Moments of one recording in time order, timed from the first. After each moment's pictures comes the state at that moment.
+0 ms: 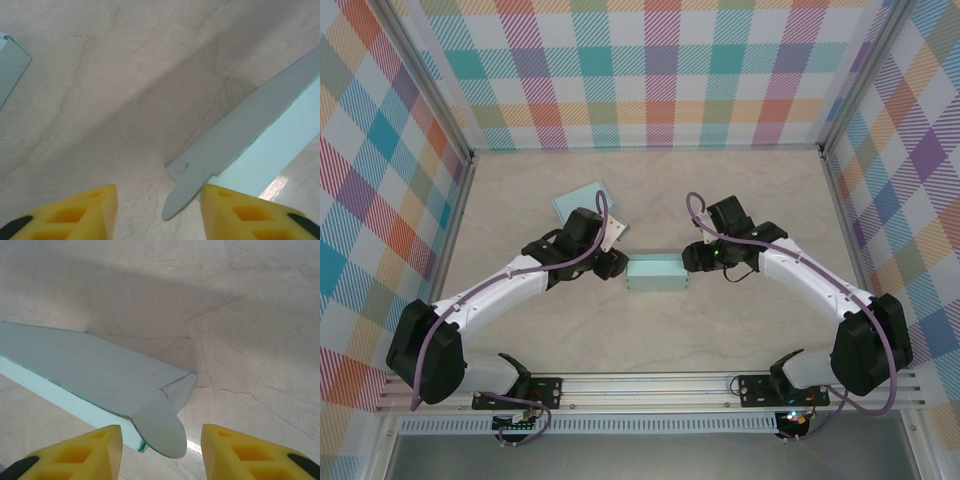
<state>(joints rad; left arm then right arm) -0.62 1.34 0.94 -0.44 0.07 0.03 0.53 1.36 1.02 -0.71 -0.21 0.28</state>
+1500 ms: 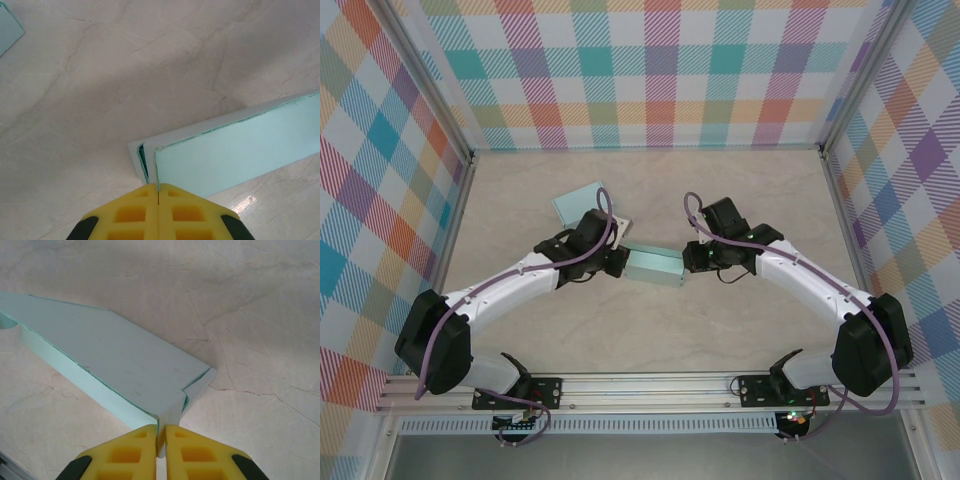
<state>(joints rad) -0.69 1.40 0.96 -0.41 0.00 -0.24 0.58 1.36 1.02 -0.67 -0.21 0.39</state>
